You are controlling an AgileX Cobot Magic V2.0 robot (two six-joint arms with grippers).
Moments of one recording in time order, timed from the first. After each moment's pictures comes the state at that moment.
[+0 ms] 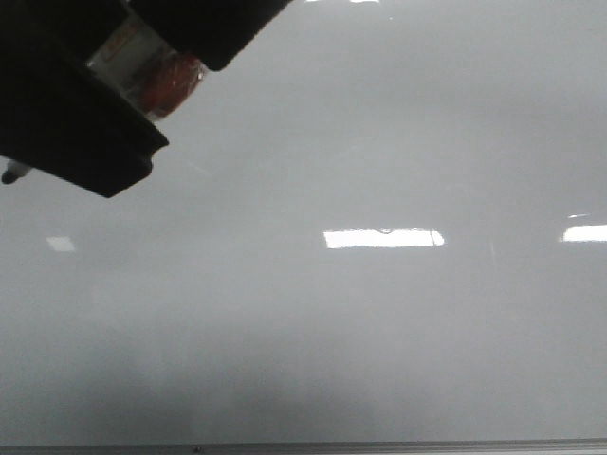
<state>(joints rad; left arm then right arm) -0.85 1.10 -0.92 -0.15 0.75 0.79 0.82 1.29 -1.15 0.53 0.82 -0.75</state>
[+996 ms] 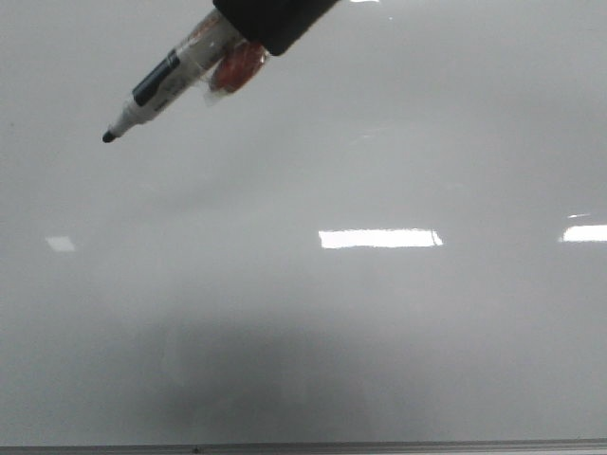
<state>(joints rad) -0.85 0.59 -0.92 -0.15 1.18 0.63 0.71 1.31 -1.15 0.54 0.75 -0.75</state>
